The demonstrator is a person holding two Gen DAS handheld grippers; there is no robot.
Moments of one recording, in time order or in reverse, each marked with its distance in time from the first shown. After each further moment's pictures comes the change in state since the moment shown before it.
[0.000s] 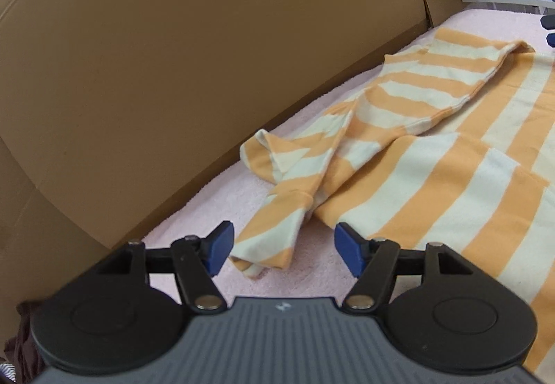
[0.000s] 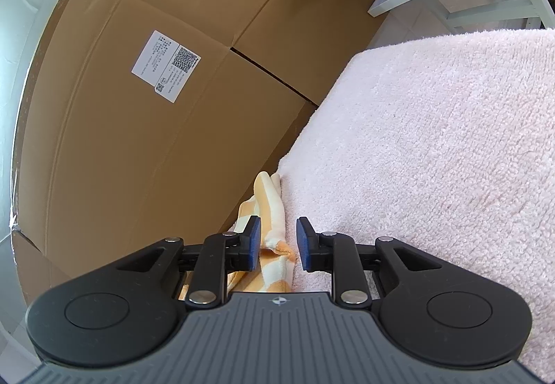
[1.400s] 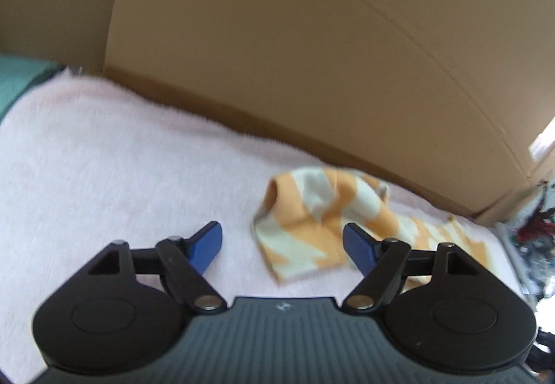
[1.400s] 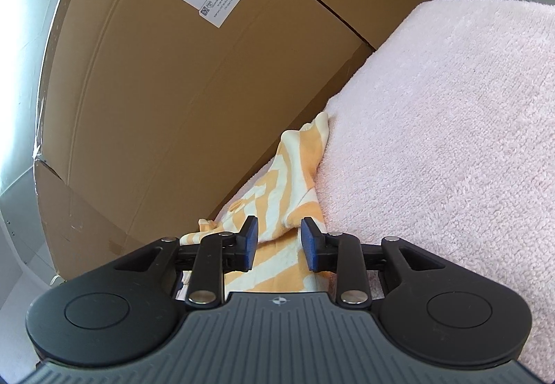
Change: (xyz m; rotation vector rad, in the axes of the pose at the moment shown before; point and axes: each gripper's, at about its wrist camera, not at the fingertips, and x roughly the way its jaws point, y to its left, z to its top) left arm 0.070 0.132 -0.042 -0.959 0.033 -0.261; right arm 0.021 0.010 0.001 -0.096 0.207 0.095
